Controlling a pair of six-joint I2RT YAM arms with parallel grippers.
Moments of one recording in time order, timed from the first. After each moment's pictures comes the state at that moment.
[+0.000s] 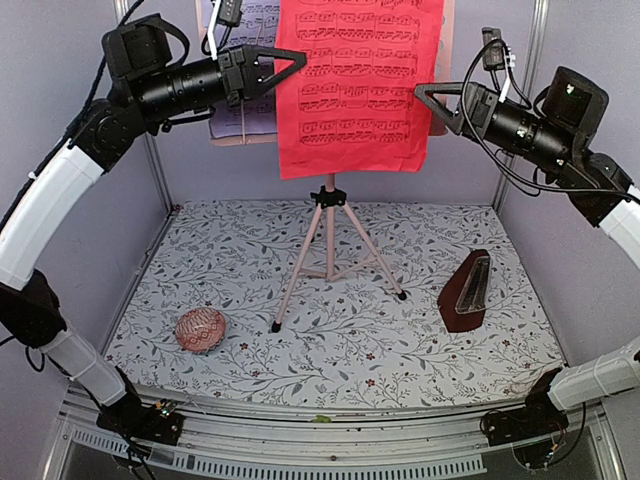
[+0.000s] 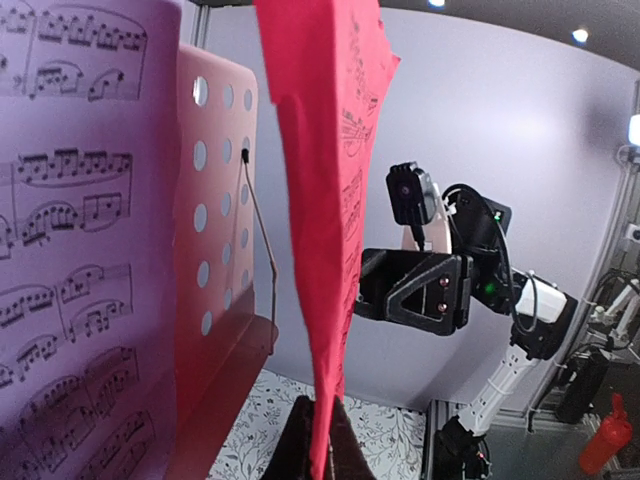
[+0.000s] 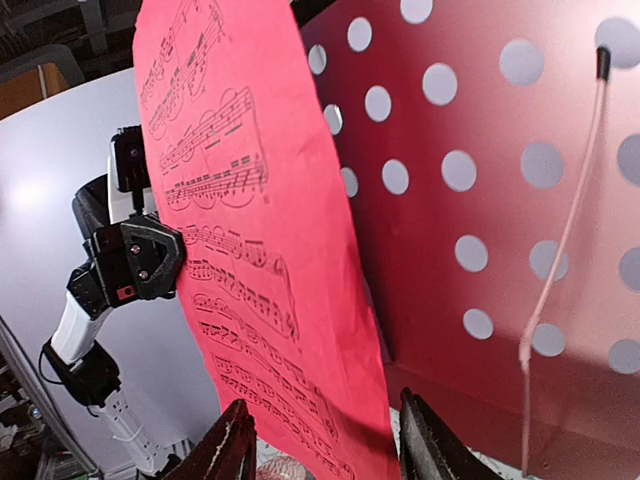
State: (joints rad) left arm -0.76 1.54 2.00 -0.31 0.50 -0.21; right arm 0.65 1.22 1.52 -0.12 -0.38 0.36
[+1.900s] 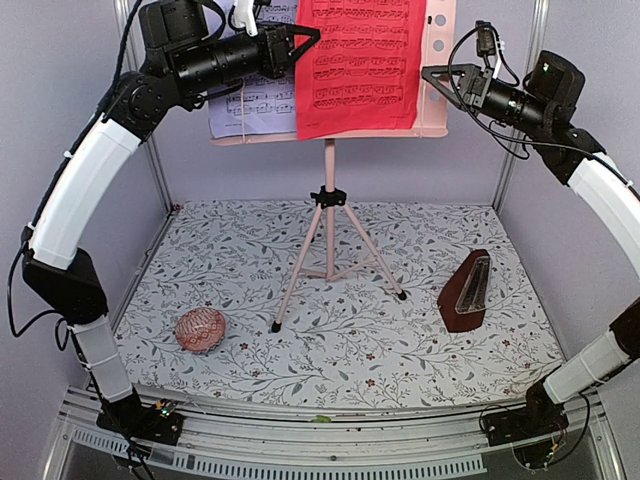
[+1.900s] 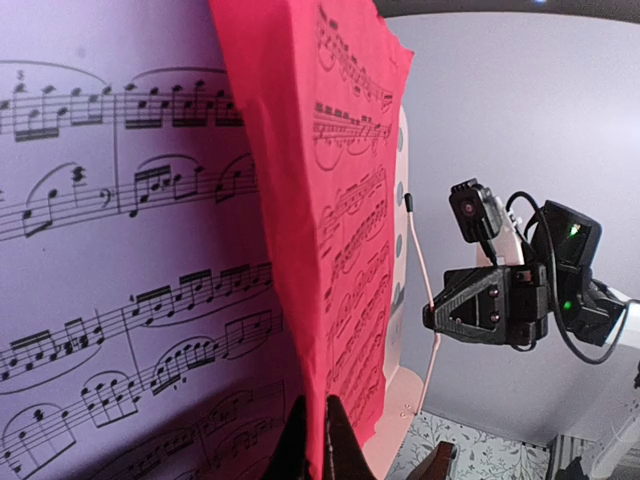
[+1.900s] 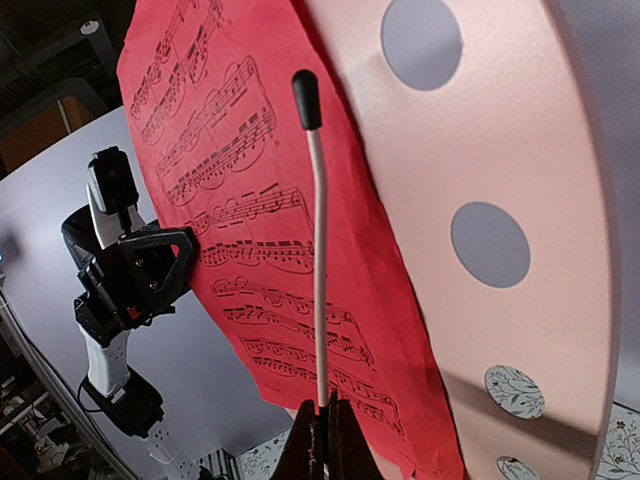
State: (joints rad) left arm -0.81 1.83 2.47 -0.49 0.13 -0.04; right arm 0.38 1.44 1.71 -0.03 -0.69 0.57
